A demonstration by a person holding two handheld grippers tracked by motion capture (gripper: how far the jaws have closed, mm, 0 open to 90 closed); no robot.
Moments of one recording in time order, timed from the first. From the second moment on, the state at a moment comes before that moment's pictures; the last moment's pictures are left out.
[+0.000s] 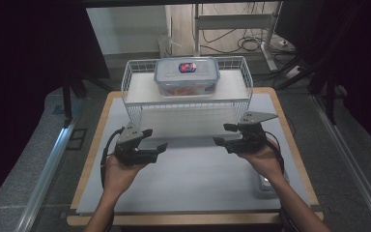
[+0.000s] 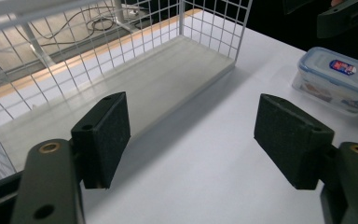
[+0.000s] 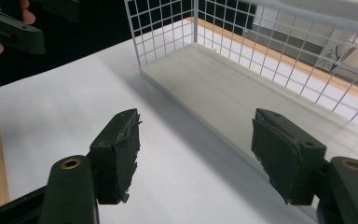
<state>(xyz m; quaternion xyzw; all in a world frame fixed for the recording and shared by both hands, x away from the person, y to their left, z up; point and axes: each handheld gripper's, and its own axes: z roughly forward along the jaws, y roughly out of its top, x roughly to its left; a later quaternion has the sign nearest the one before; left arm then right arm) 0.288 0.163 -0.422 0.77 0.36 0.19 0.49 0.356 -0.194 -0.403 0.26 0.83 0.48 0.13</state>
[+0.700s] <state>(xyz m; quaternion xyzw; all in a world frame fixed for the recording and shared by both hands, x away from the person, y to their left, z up) 0.254 0.164 -0.495 0.80 0.38 0.18 0.43 0.323 -0.213 -0.463 0.28 0.83 0.46 0.12</state>
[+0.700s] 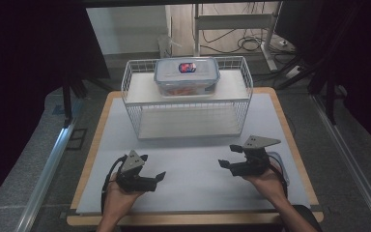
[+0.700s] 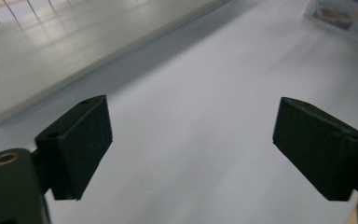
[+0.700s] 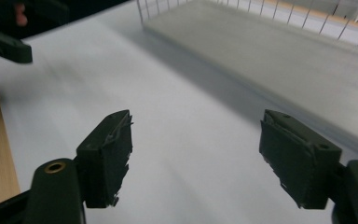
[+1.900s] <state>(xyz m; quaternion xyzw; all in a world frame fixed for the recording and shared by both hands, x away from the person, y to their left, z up) 0.237 0.169 -0.506 0.80 0.39 0.17 0.42 0.316 -0.266 -0.463 0.36 0.84 0.37 0.16</state>
